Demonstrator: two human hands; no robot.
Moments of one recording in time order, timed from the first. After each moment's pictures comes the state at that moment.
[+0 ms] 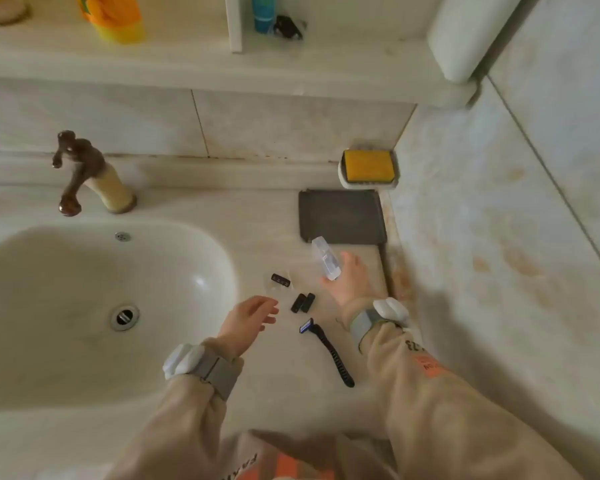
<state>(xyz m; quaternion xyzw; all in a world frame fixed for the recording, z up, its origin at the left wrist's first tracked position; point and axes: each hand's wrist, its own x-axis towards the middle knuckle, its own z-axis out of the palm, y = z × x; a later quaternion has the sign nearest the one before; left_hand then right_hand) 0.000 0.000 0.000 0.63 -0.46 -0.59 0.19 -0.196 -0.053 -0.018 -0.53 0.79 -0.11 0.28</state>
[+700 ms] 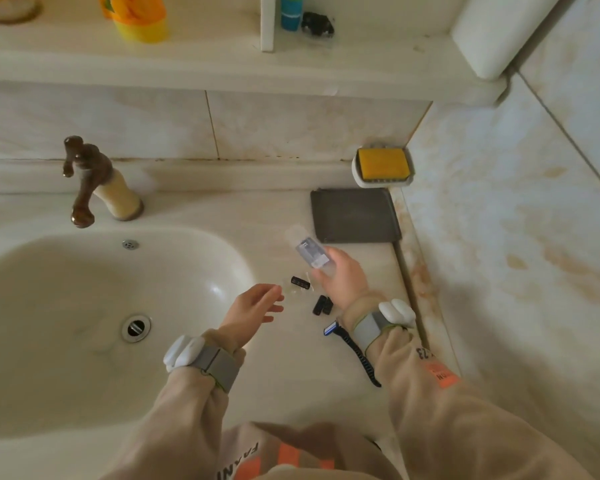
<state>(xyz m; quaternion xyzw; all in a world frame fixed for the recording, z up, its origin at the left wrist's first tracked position) 0.045 -0.029 -0.005 0.58 -0.44 -0.64 0.26 -0.141 -0.061 -0.013 -0.58 0.73 -0.21 0.29</state>
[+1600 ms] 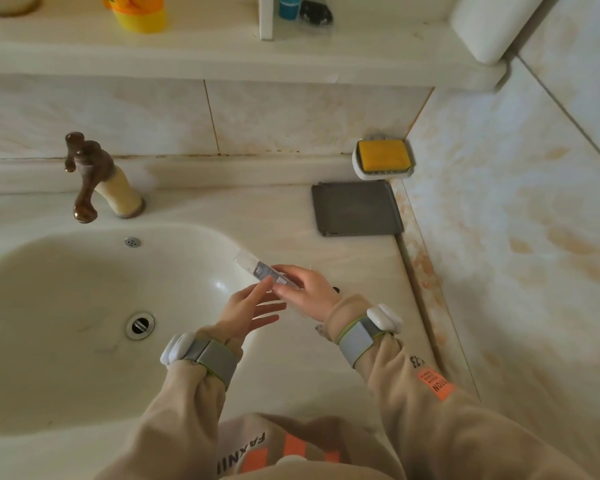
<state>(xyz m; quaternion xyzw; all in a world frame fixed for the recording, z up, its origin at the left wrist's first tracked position) 0.054 -0.022 -0.010 0.57 -0.28 -0.71 0.31 -0.090 -0.034 -0.006 -0.60 0.59 -0.21 0.50</state>
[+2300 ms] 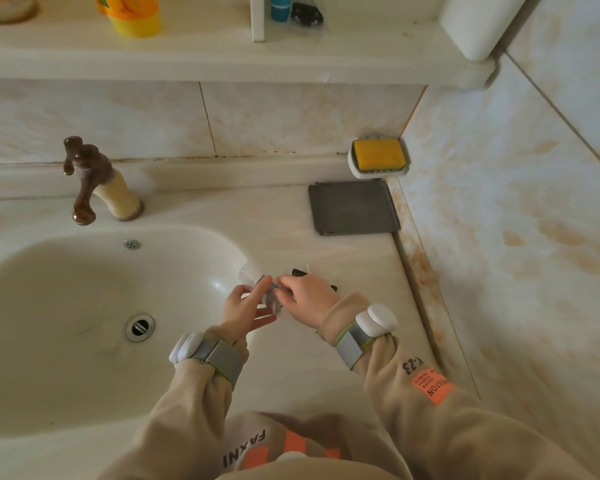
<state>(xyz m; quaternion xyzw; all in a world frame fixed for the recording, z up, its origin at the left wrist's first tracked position) 0.046 -0.021 -0.015 0.63 -0.25 -0.66 0.32 -0.089 -0.024 0.007 -0.74 0.59 -0.08 0.31</state>
